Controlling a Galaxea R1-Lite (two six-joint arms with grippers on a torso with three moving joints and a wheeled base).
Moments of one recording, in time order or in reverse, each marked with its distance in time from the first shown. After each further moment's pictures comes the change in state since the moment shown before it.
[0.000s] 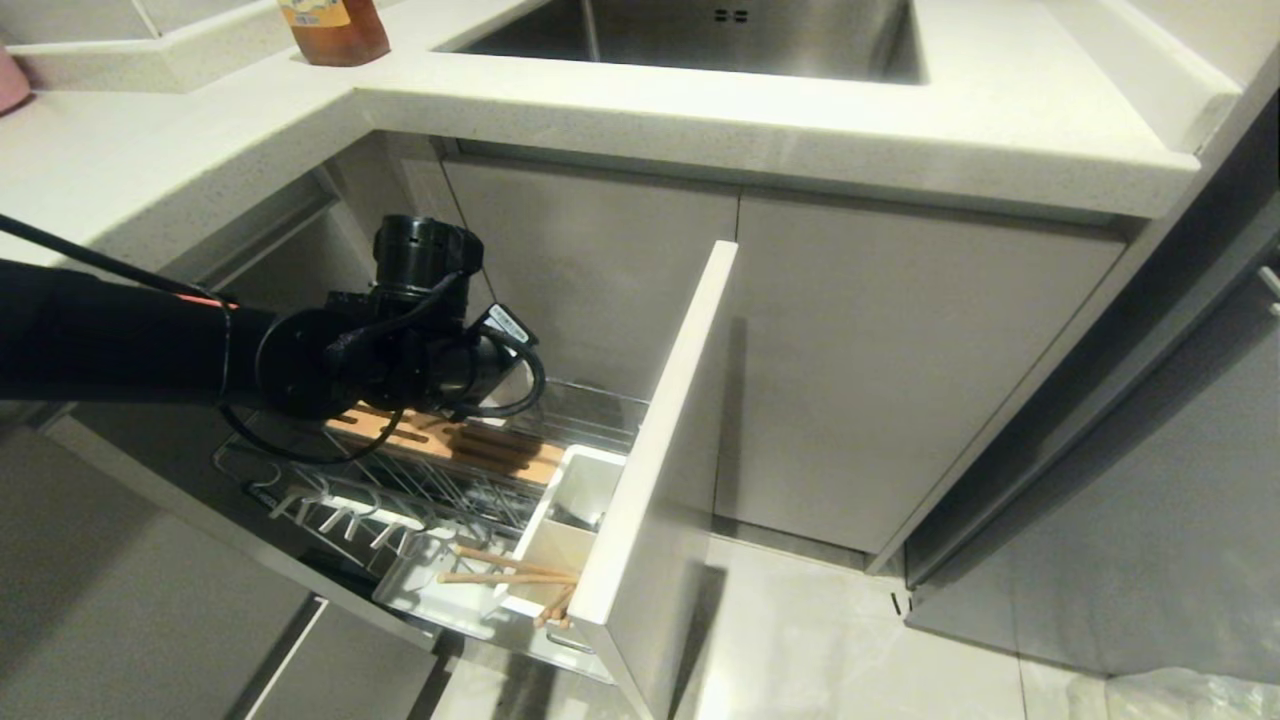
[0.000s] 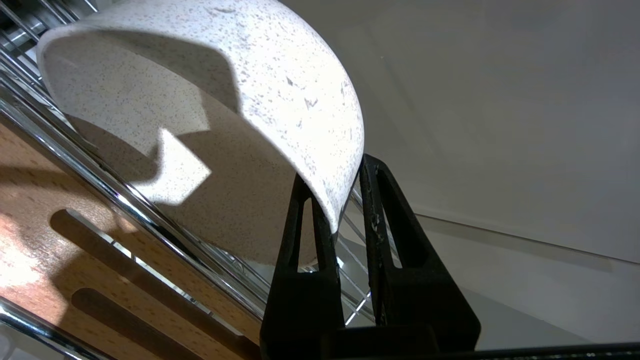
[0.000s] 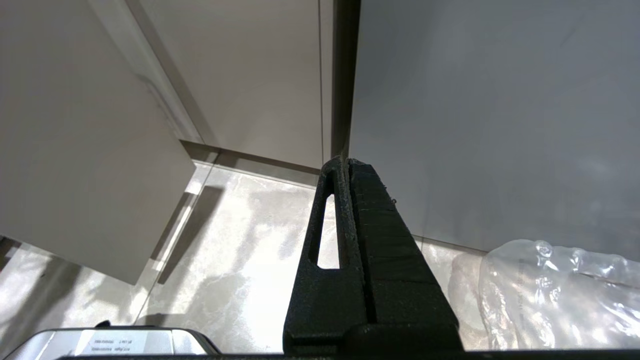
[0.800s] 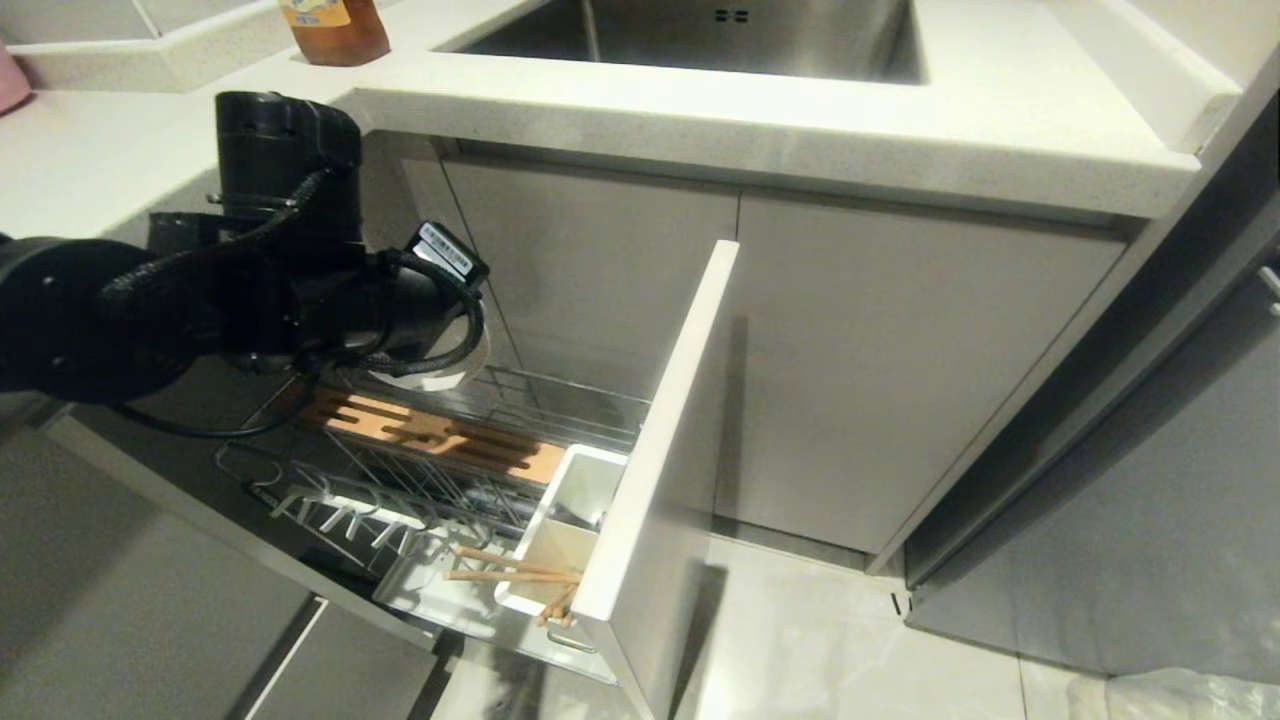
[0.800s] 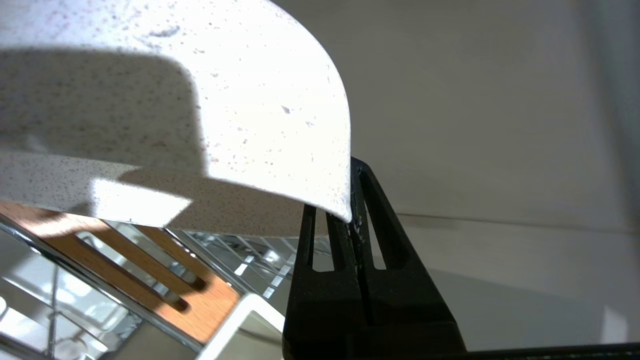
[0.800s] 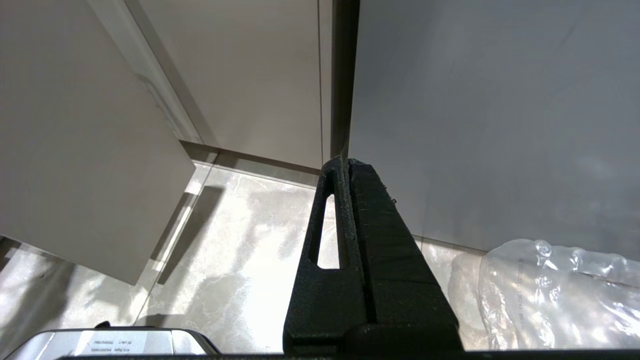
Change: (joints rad) left arm -0.063 -0.244 0.030 0.027 0.004 -0.001; right arm 0.000 0.000 0.000 0.000 0.000 0.000
